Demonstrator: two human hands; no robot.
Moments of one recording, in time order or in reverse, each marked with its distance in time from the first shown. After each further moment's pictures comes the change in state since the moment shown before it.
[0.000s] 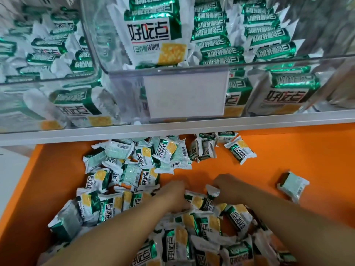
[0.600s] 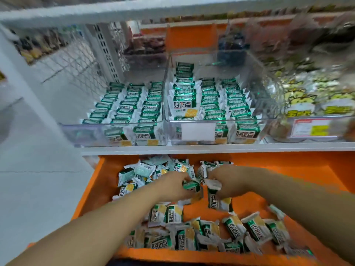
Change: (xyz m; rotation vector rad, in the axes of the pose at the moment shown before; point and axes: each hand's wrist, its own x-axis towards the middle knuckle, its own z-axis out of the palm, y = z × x) left_hand -0.164 0.038 -0.094 -0.062 0.229 0.107; right_hand -0.163 -0.098 -0.102 -0.331 0.159 -0.184
